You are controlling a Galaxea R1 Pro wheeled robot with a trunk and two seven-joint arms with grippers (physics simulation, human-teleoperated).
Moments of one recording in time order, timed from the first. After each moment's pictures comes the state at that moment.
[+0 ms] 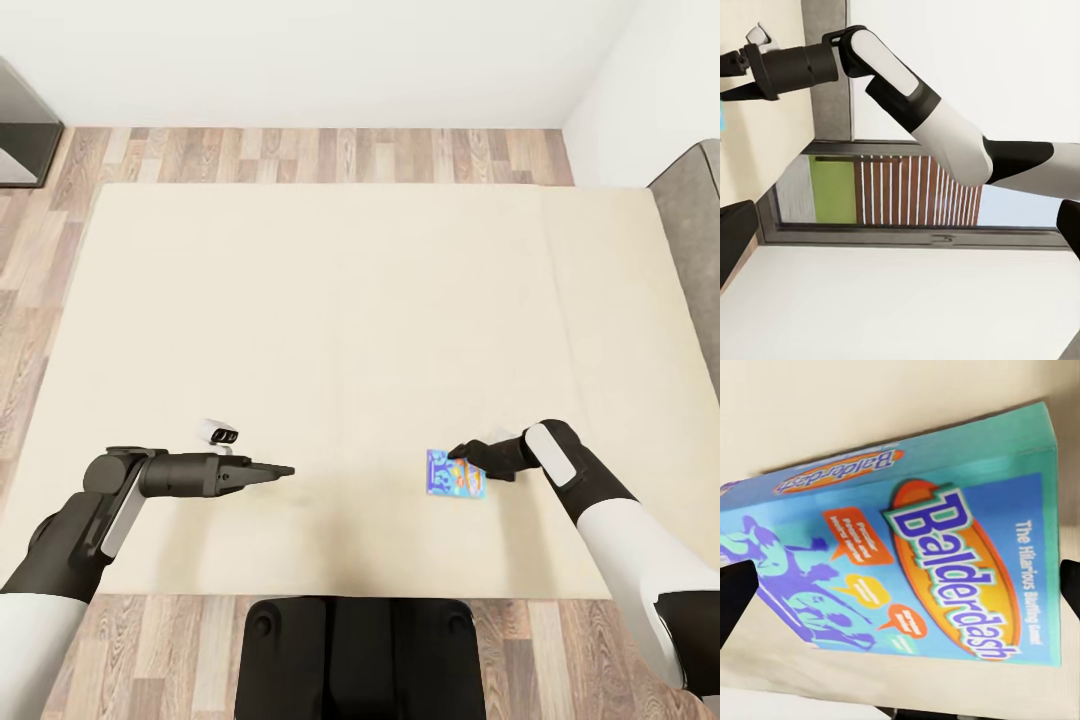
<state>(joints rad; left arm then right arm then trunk) -0.69 0.28 -0.07 -1.27 0.29 1.03 -1.57 -1.00 -0.19 0.14 -0.66 -0.75 0.99 -0.05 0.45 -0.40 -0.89</state>
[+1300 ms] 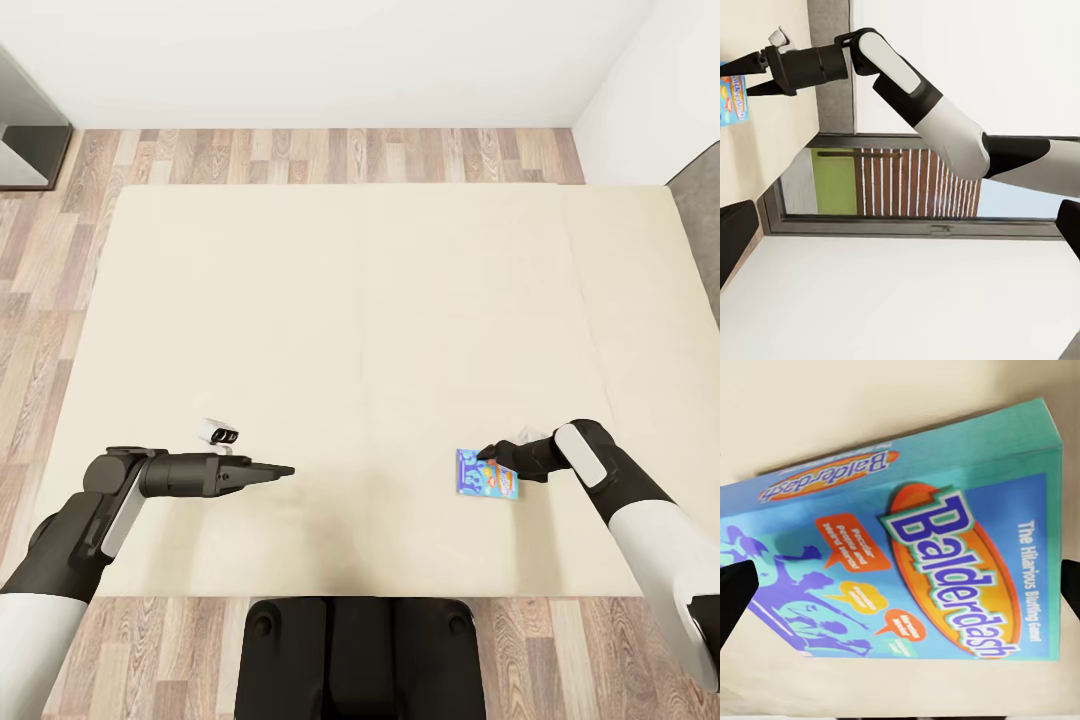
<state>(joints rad) -0.69 0.28 -0.07 -1.27 0.29 1.03 -1.57 -1.00 -0.29 0.14 -0.66 -0.73 0.99 -0.05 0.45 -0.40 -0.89</state>
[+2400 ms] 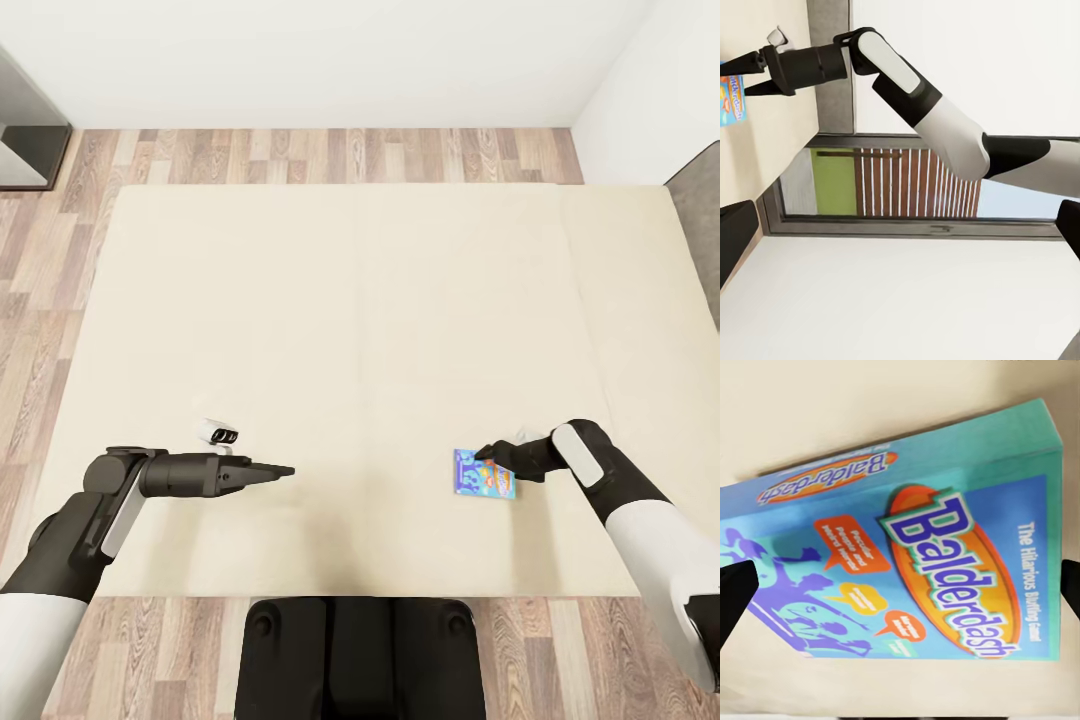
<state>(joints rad) -0.69 0.28 -0.07 -1.27 0.29 1.03 -1.57 -1.00 -0.28 0.14 -0.66 -0.73 0.99 -0.05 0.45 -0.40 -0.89</state>
